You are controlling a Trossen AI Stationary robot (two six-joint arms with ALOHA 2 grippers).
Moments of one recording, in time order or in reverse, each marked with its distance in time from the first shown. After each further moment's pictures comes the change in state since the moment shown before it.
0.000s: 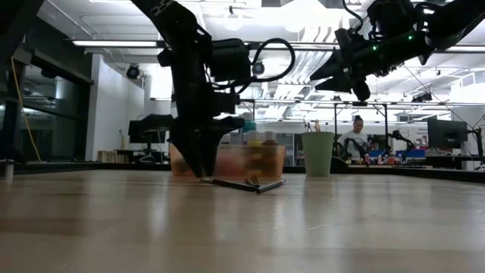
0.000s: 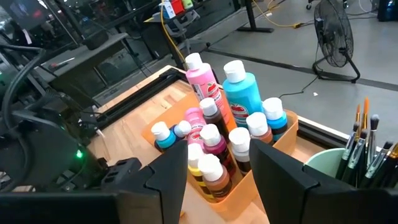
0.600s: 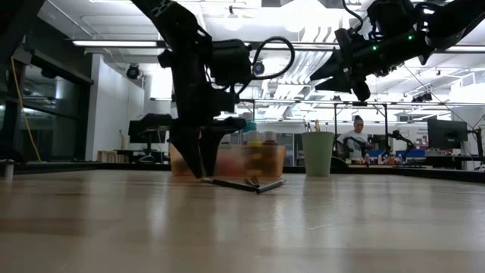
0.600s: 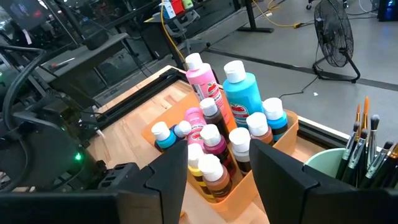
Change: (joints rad) left arm 0.000 0.001 0.000 -0.002 0.040 0.040; right arm 0.000 0.000 0.000 0.000 0.000 0.001
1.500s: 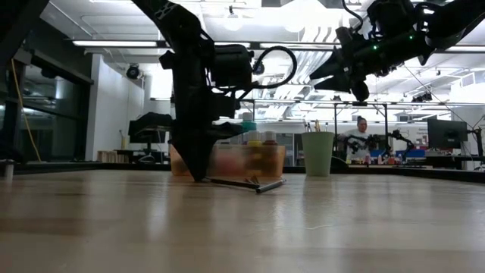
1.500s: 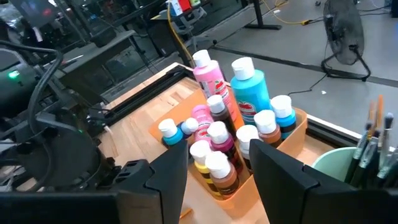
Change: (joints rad) left arm 0.000 0.061 0.003 -0.055 0.002 -0.070; right arm 0.000 0.000 0.000 -0.001 -0.031 0.002
